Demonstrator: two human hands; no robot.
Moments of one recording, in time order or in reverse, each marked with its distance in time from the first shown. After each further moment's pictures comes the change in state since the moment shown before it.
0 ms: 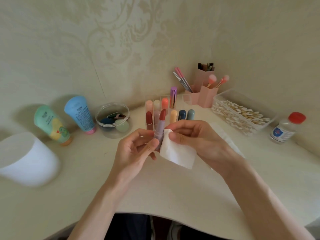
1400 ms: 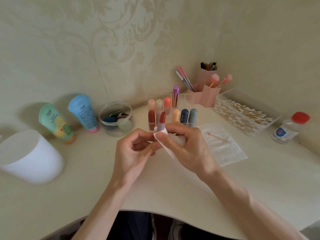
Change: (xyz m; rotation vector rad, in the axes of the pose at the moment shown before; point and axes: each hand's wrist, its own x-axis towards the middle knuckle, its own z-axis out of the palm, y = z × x) left_hand -0.005 0.002 0.000 0.146 0.094 0.106; right_hand 0.004 0.026 0.038 -0.337 0.171 -0.333
